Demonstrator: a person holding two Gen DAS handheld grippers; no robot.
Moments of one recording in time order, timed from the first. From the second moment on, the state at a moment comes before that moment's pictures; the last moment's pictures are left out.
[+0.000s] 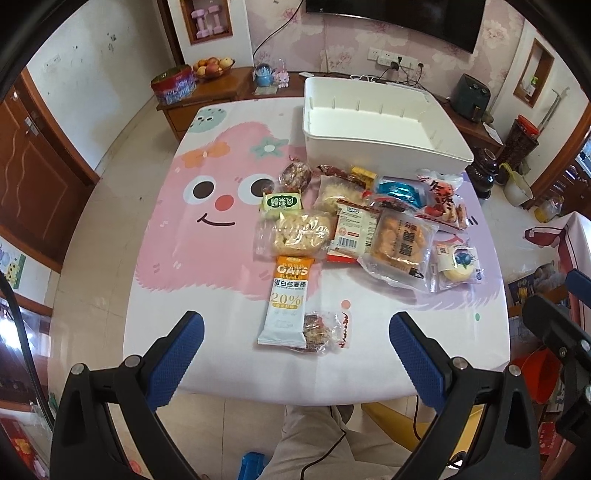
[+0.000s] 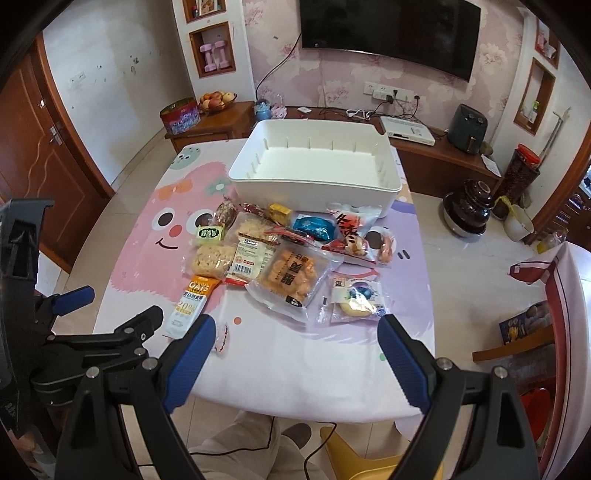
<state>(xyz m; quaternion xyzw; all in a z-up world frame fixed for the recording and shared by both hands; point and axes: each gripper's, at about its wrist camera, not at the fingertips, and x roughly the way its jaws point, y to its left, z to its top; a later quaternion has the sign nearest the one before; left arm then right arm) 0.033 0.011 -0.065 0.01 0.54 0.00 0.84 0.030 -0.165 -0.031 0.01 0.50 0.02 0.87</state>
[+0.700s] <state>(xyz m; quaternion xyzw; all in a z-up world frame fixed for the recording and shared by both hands) 0.096 0.040 -0.137 -0.02 0.62 0.00 0.79 0.110 -0.183 -0.088 0.08 0.56 0.02 0.82</state>
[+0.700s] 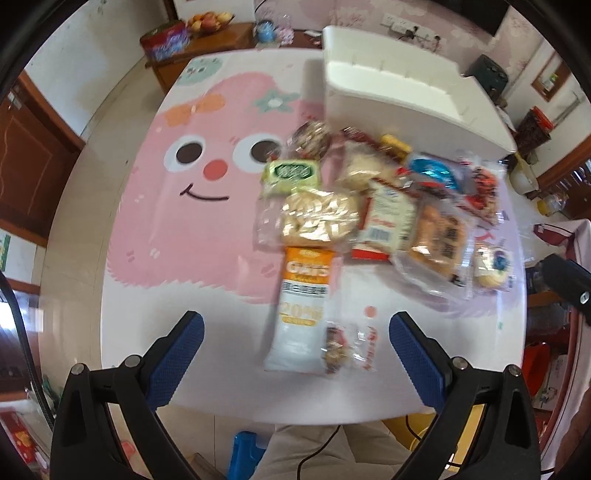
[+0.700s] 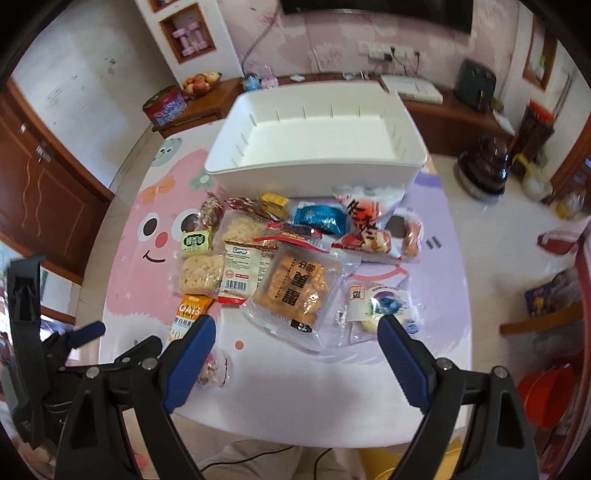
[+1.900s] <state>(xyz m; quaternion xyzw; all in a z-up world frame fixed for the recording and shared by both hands) 0.144 0.006 -0.276 0.00 0.68 -0.02 0.74 0.206 -0.153 -0.243 0.14 0.68 -0.03 0.72</state>
